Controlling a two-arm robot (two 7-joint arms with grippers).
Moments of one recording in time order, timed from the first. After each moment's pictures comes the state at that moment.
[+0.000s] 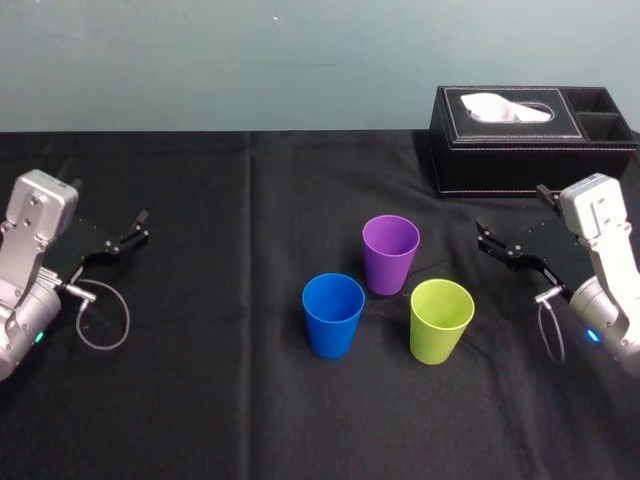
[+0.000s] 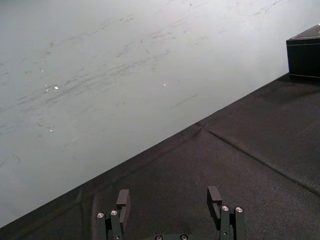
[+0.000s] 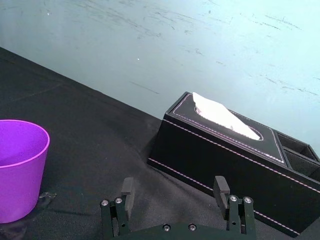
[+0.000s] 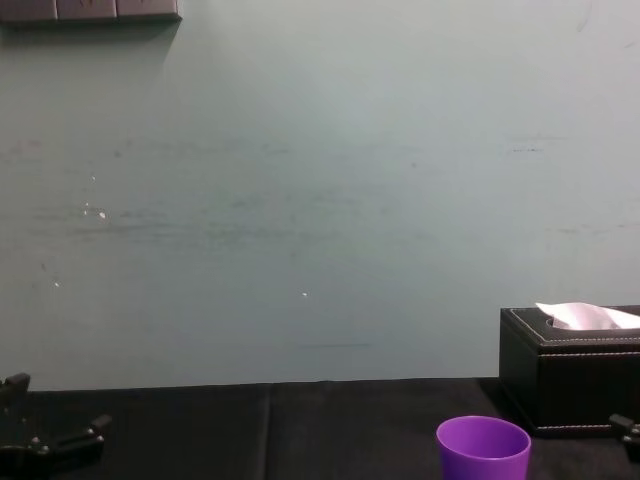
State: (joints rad) left arm -0.20 0.60 0.45 -1.41 -0.25 -0.12 0.03; right arm 0.20 0.60 -0.45 -1.41 0.25 -0.12 -0.03
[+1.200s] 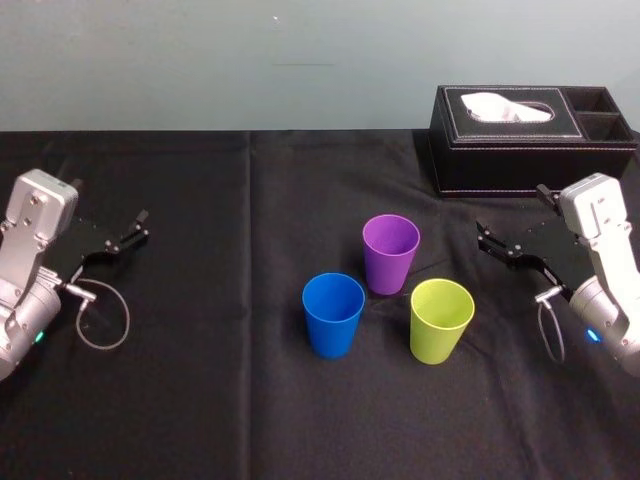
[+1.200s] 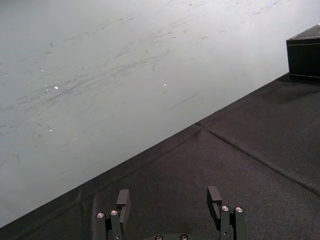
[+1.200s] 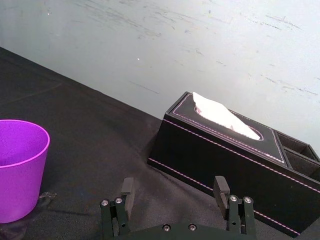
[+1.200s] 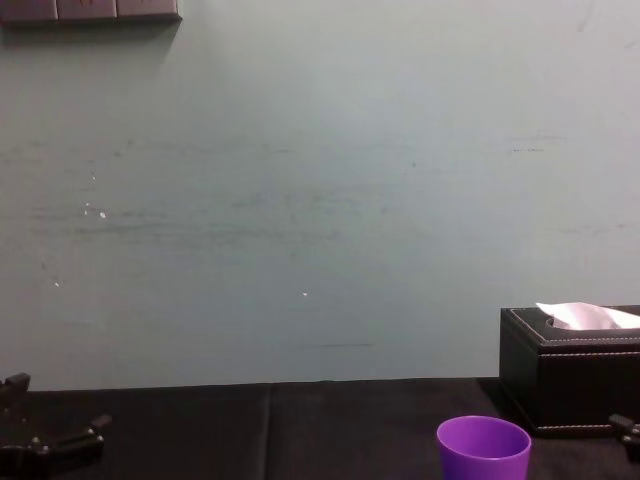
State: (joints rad) left arm -0.20 0.60 0.45 -1.41 -0.25 -0.12 0.03; right arm 0.20 0.60 -0.45 -1.41 0.25 -0.12 -0.03
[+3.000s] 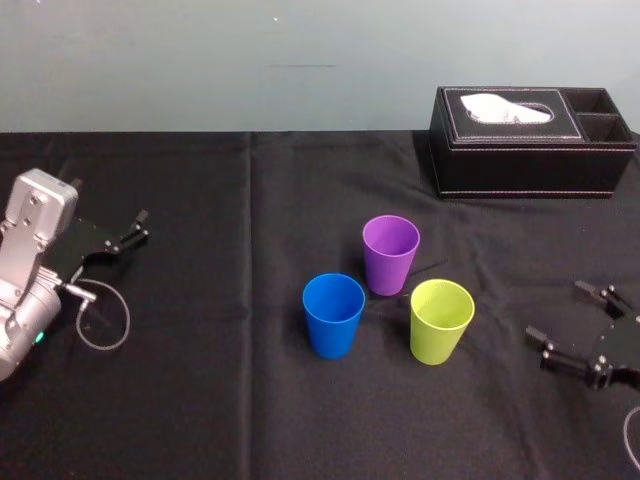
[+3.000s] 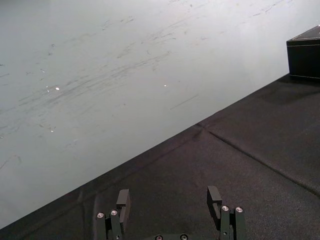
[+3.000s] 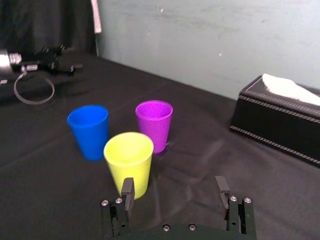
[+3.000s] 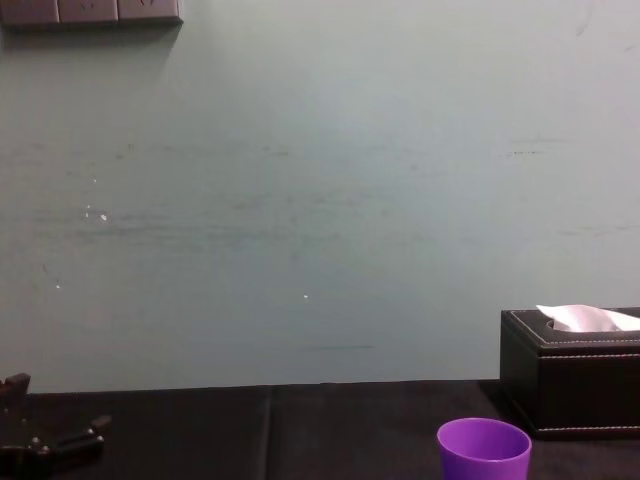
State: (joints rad) left arm -0.20 0.60 0.45 -1.41 -0.25 -0.12 0.03; right arm -0.38 0.93 -0.07 -1.83 0.65 -0.16 0.38
